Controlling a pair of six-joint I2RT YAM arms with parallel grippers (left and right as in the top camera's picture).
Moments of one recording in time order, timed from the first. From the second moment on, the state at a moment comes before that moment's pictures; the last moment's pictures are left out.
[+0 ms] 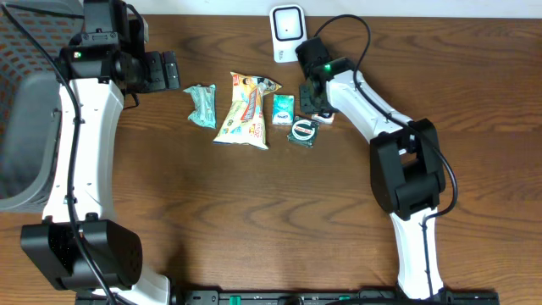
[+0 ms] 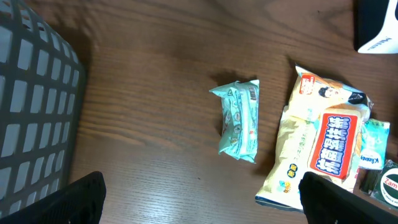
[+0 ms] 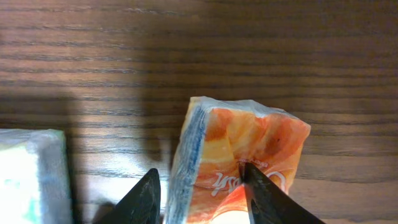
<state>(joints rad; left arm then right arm) 0.06 1.74 1.72 -1.03 0.05 -0.09 0.40 2.32 1.85 -0.84 0.18 0.37</state>
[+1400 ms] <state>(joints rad) 0.06 1.74 1.72 -1.03 0.05 -0.09 -0.09 2.24 1.62 -0.73 -0.84 0.16</state>
